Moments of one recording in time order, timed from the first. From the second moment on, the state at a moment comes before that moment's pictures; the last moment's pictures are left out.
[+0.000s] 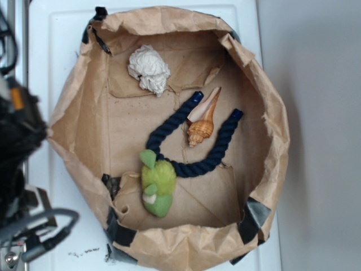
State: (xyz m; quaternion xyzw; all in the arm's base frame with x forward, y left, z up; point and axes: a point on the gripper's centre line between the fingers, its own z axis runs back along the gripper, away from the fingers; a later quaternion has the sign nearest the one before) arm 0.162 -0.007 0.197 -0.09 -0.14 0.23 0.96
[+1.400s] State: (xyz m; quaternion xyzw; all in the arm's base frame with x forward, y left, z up) arm 0.236 0.001 0.170 -0.10 -0.12 0.34 0.93
